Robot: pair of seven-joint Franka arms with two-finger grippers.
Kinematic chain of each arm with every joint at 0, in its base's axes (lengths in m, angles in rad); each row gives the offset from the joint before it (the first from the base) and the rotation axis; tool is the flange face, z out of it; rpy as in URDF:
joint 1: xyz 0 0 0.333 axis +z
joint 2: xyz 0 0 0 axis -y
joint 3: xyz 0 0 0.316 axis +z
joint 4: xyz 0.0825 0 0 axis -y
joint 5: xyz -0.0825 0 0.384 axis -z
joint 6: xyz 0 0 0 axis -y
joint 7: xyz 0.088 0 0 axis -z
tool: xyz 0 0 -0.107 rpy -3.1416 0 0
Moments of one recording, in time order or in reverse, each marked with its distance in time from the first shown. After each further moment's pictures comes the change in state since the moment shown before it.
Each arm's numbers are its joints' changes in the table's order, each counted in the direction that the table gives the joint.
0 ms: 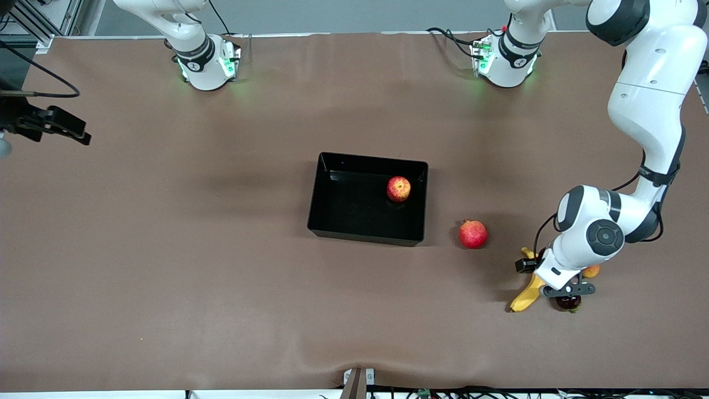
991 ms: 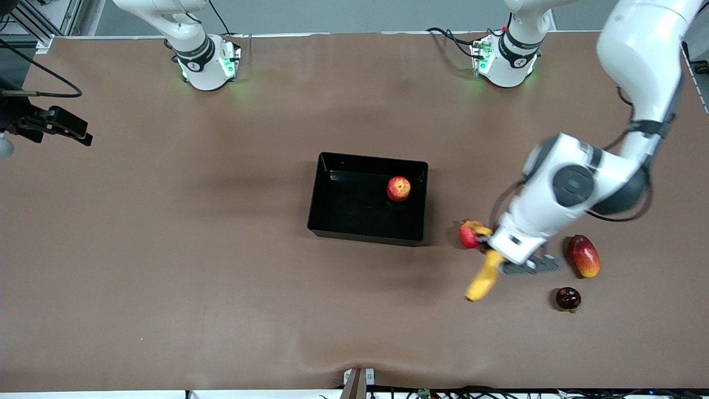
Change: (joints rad) left arm -0.058 0.243 -0.352 -0.015 0.037 -0.253 -0.411; right arm 0.000 -0.001 -0.007 0.019 0.005 0.012 -0.001
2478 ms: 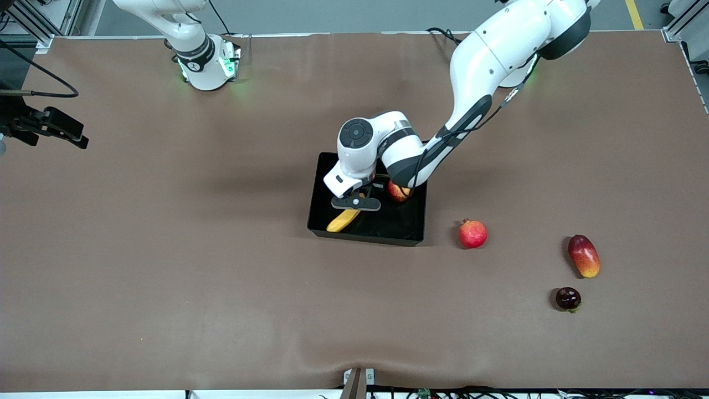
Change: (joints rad) left arm -0.606 -0.279 0.169 0.094 -0.144 0.130 -0.280; right arm 0.001 0.000 0.001 0.003 0.000 0.016 0.000
